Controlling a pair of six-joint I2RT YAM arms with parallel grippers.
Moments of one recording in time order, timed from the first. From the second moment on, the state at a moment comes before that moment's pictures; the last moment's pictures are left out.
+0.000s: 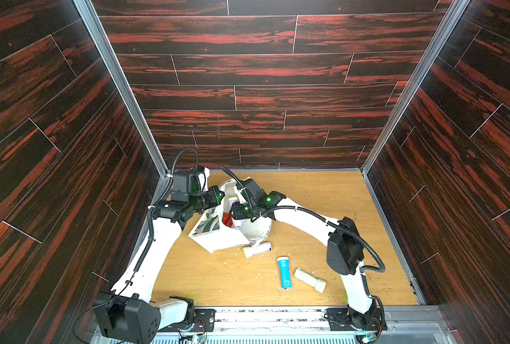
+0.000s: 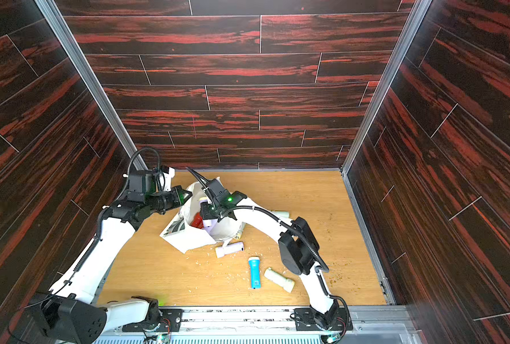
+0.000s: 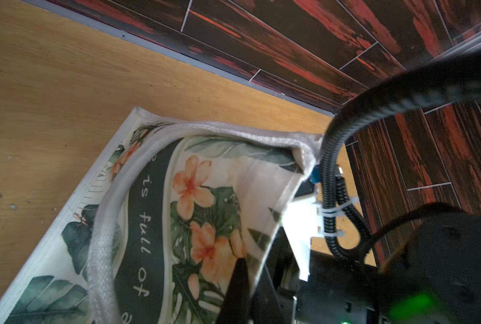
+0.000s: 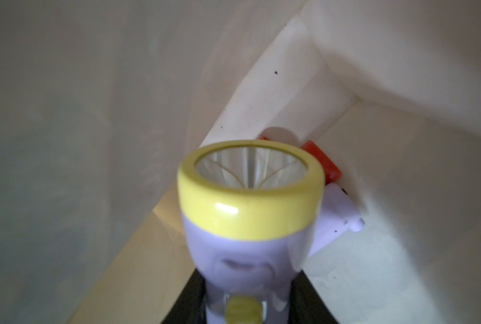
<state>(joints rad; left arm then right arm) -0.16 1.27 1.25 -0.59 0.40 -0.48 0.90 2.14 1.92 -0.61 -0.14 0.62</state>
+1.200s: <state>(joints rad) -0.15 1.25 1.23 -0.59 0.34 -0.50 0.90 2.32 2.11 -0.79 -0.16 0.82</state>
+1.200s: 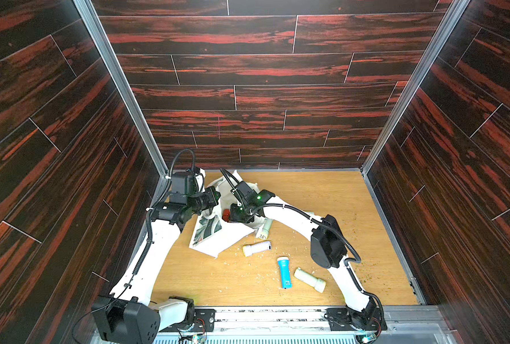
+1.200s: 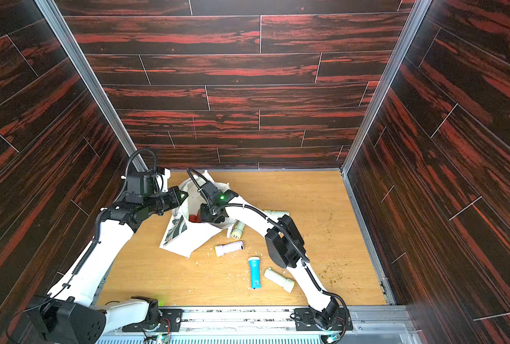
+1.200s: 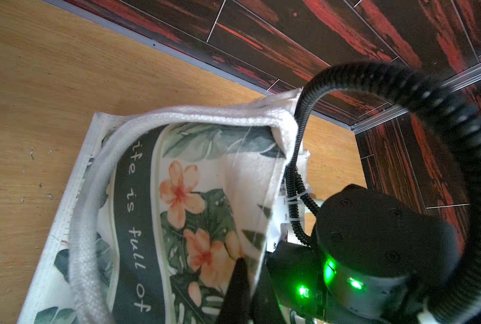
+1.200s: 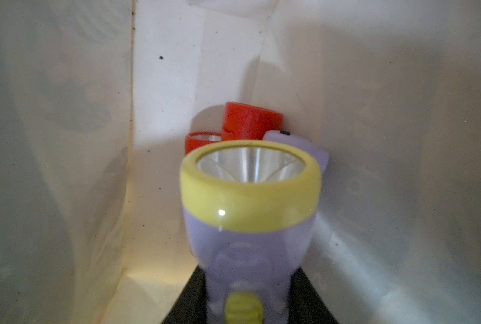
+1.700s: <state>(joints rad) -0.15 1.25 1.23 -0.59 0.33 -0.49 0.90 2.32 2.10 -0.77 -0.14 0.80</state>
